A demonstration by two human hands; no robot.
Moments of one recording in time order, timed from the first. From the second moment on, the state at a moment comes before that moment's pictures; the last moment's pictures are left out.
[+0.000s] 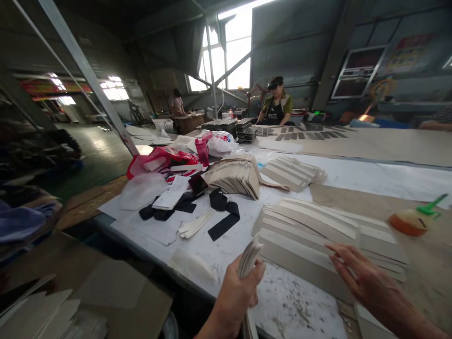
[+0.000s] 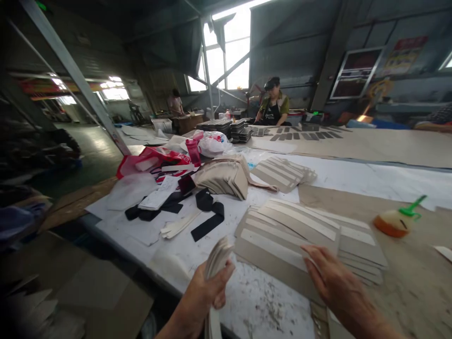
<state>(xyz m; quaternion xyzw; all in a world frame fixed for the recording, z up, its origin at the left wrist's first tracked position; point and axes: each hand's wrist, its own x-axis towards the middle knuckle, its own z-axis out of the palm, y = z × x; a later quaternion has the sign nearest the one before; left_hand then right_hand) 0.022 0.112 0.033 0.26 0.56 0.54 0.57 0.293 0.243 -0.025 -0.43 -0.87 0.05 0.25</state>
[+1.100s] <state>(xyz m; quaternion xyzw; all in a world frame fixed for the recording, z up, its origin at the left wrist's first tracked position) 0.063 0.020 0.021 0.10 0.46 0.55 0.69 0.209 0.061 0.043 -0.40 -0.77 0.46 0.20</state>
